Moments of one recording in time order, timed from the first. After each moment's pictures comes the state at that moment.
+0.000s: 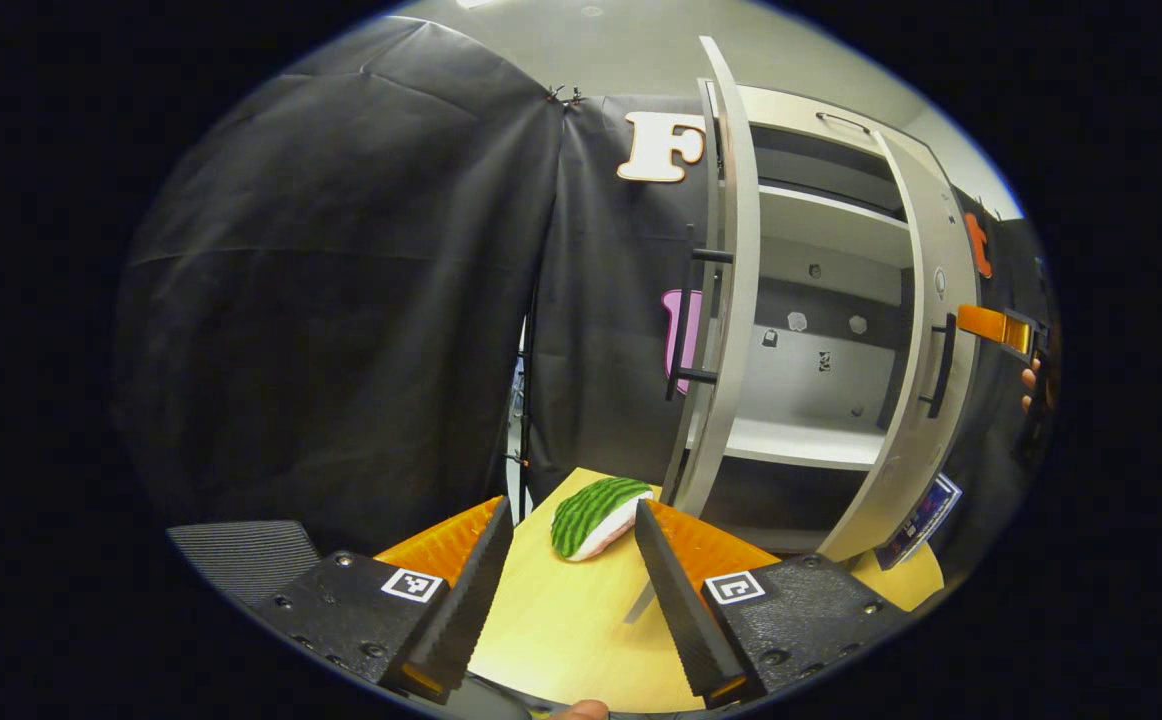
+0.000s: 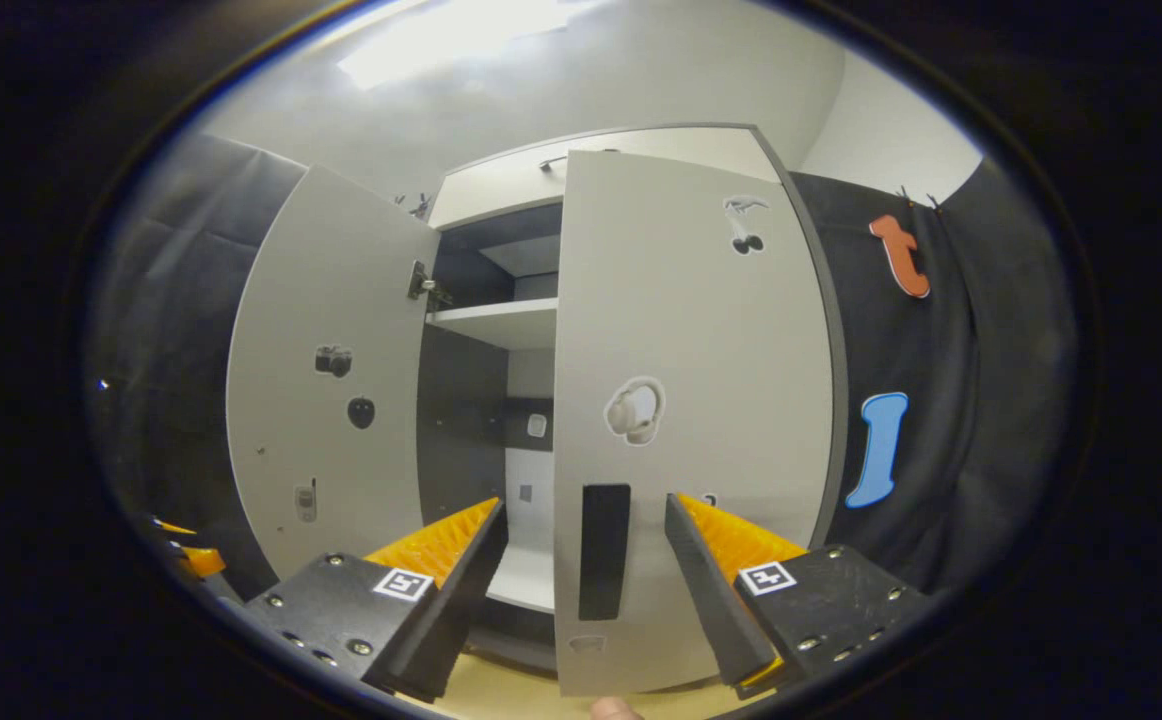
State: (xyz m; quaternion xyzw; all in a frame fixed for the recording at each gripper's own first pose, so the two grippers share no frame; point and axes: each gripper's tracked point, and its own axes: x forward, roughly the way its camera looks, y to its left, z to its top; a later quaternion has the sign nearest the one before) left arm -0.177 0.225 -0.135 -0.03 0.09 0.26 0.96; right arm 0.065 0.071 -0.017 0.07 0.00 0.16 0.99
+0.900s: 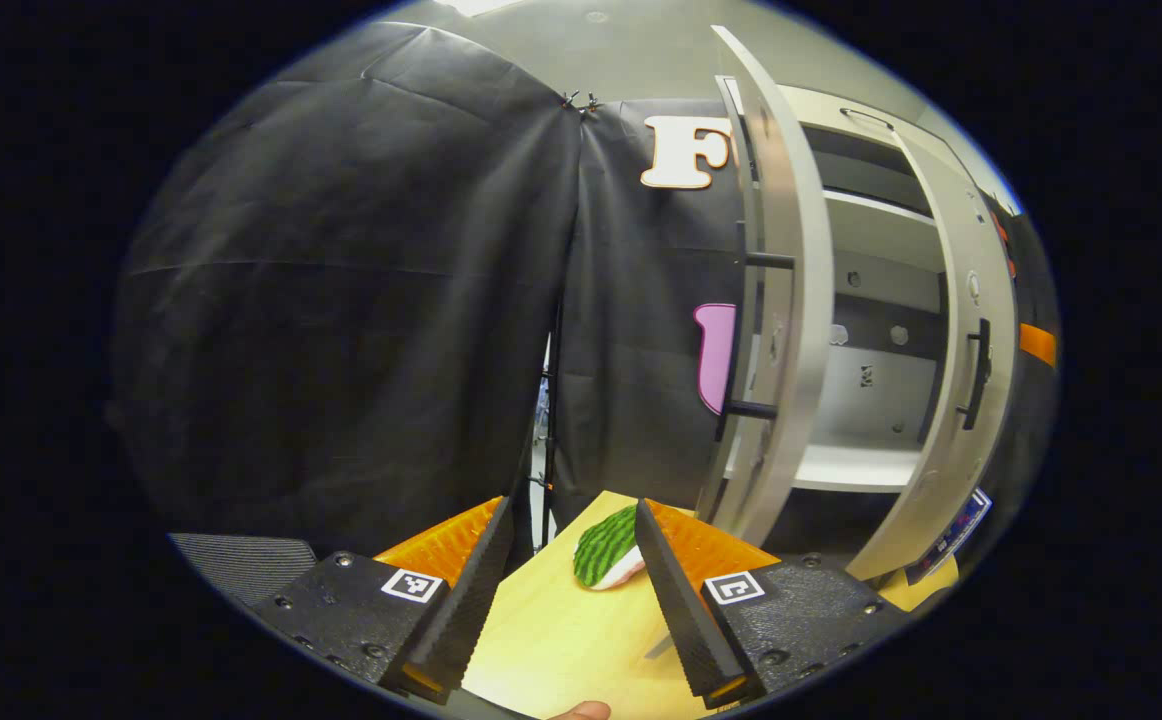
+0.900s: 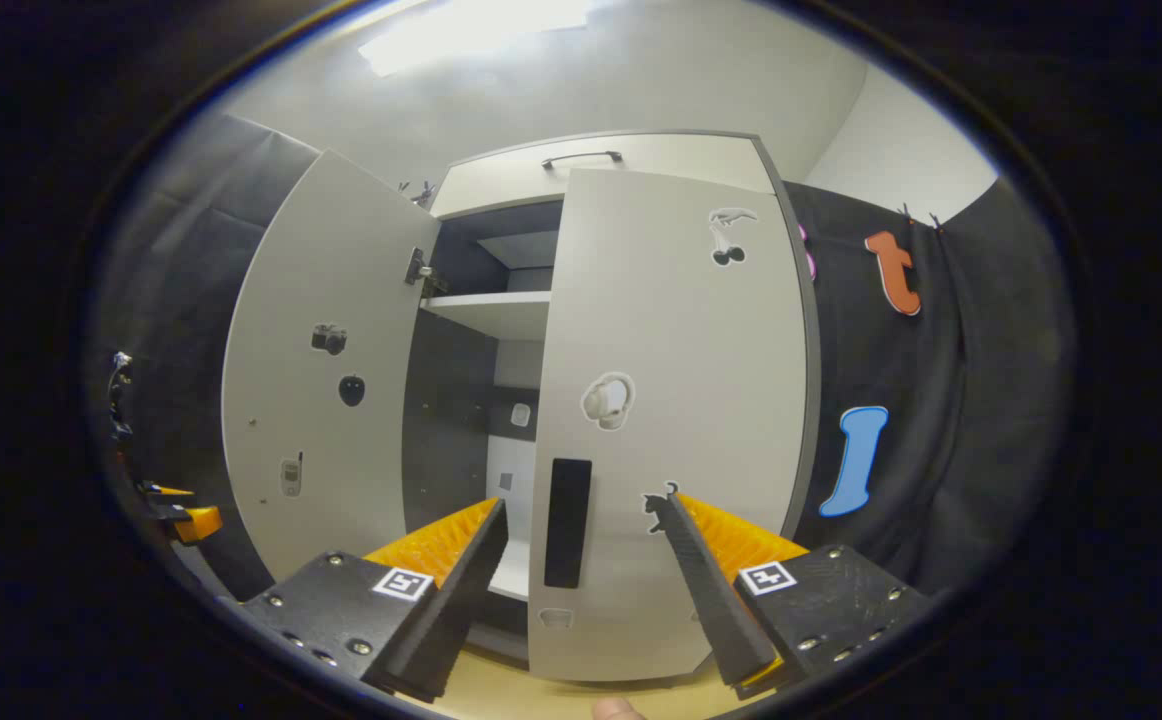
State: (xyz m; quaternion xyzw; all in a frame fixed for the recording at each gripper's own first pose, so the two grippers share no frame) left arm -0.129 0.275 -0.134 -0.01 0.07 0.31 0.95; right arm 0.053 0.044 -0.024 0.04 0.01 0.14 0.99
